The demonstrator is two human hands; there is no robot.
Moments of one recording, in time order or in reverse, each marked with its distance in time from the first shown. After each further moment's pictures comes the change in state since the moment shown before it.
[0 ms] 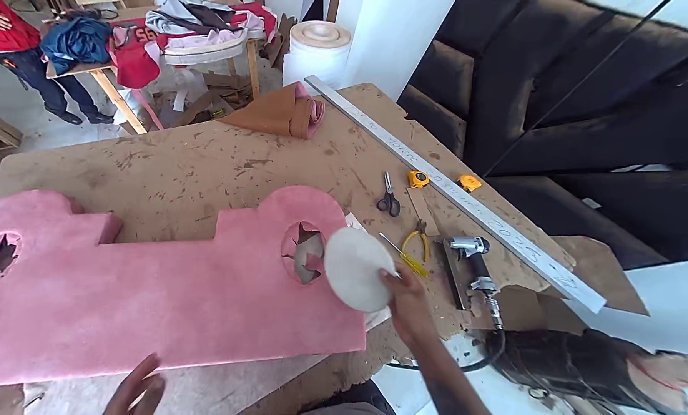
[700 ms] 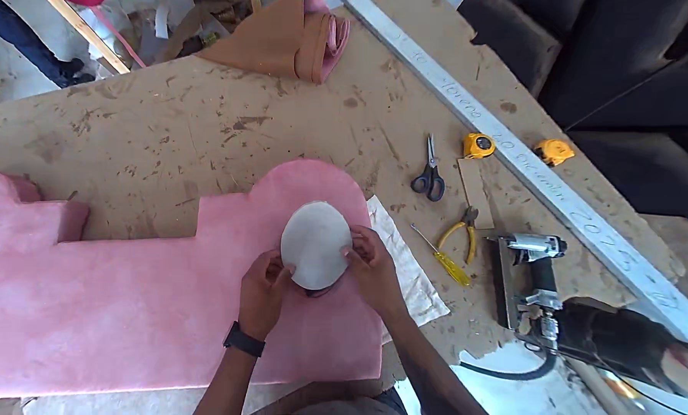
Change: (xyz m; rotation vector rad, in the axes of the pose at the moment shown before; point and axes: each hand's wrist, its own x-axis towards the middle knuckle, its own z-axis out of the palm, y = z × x) left_hand 0.183 0.018 0.265 0.290 -0.236 0.076; right_hand 0.114 0.051 0.074 -0.519 -0.211 -0.066
